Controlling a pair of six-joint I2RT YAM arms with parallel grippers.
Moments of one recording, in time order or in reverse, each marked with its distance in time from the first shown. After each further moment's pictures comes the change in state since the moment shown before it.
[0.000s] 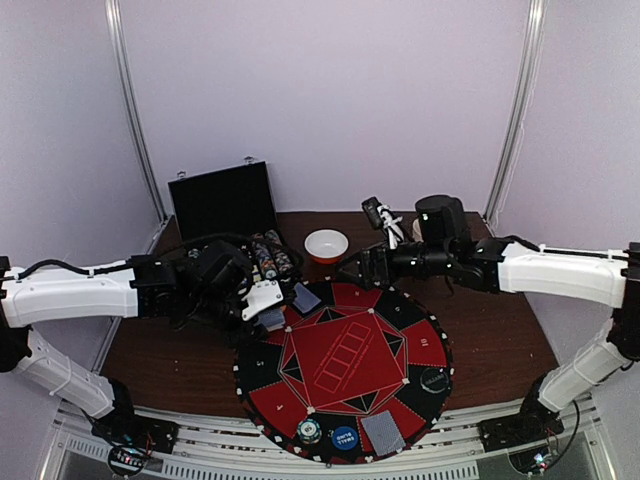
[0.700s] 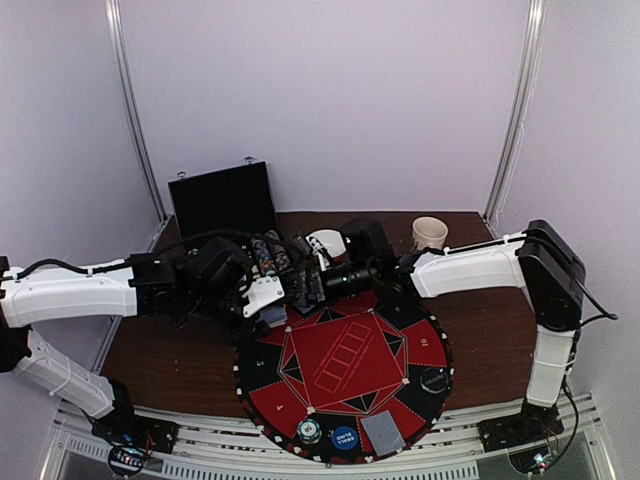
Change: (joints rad) left arm 0.000 -0.002 0.012 0.018 0.000 0.010; right arm 0.116 0.472 0.249 0.233 -0.297 0.317
